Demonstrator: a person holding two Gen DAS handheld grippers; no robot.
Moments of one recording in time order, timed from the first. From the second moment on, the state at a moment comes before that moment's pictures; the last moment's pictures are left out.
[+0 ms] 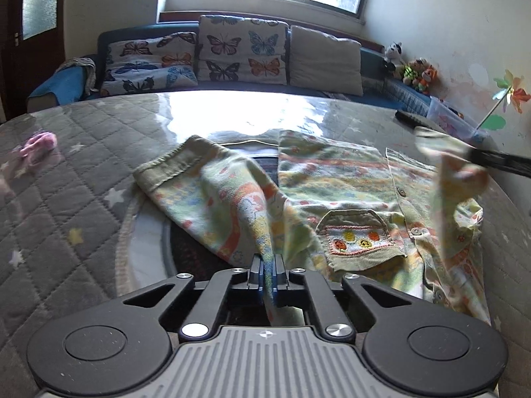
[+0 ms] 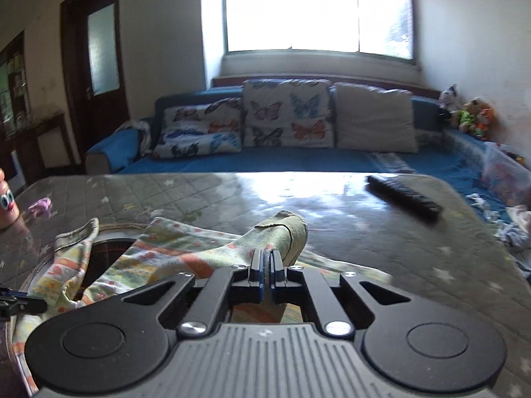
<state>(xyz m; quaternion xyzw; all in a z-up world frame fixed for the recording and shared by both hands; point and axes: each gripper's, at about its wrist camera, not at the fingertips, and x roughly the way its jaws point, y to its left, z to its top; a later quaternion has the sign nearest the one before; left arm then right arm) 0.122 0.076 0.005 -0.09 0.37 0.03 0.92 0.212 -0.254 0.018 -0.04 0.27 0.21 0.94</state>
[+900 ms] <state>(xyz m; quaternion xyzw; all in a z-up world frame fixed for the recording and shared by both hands) 0.002 0.084 0.022 -0.08 0.38 0.07 0.92 0.060 -0.411 0.017 0.06 0.26 0.01 0.96</state>
